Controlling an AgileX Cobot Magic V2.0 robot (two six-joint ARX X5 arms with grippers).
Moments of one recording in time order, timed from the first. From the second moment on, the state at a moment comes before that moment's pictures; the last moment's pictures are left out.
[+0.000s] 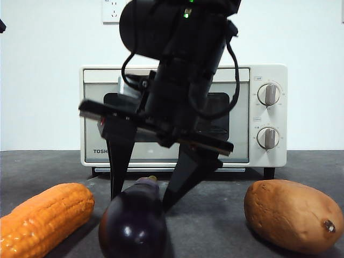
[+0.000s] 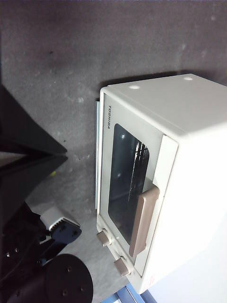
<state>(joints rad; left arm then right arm) -0.01 0.70 0.73 -0.49 0.55 -0.30 0.91 1.82 1.17 -0.53 -0.14 0.58</state>
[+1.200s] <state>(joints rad) -0.37 1.06 1.04 -0.51 0.43 -0.24 0.93 1.05 1.24 -1.05 -0.14 0.19</state>
